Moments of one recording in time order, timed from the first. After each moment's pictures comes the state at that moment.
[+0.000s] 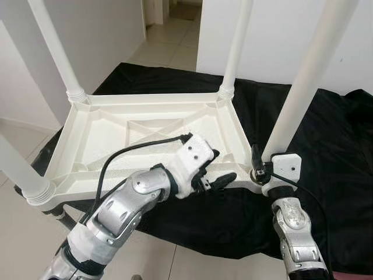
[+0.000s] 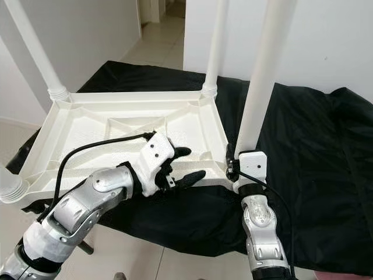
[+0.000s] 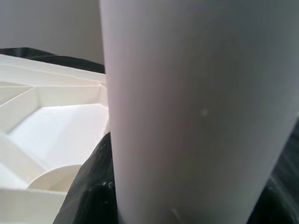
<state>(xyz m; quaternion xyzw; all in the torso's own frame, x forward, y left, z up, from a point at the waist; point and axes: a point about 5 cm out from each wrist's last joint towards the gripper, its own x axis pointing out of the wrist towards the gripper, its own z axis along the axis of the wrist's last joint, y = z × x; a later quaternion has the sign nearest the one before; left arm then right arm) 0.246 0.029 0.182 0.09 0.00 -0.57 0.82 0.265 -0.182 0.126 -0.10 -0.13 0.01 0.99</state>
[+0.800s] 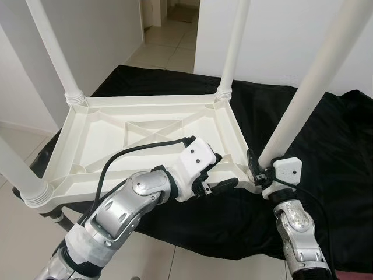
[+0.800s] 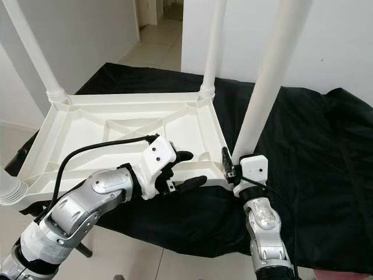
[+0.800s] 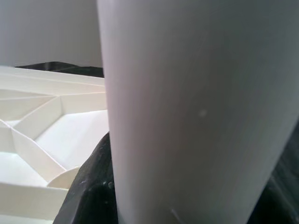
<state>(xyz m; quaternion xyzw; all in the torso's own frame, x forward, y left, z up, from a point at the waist) 0.243 0.030 0.184 0.10 0.00 -0.57 0.81 0.271 -0.186 0.113 -0.05 -0.09 0.08 0.99</state>
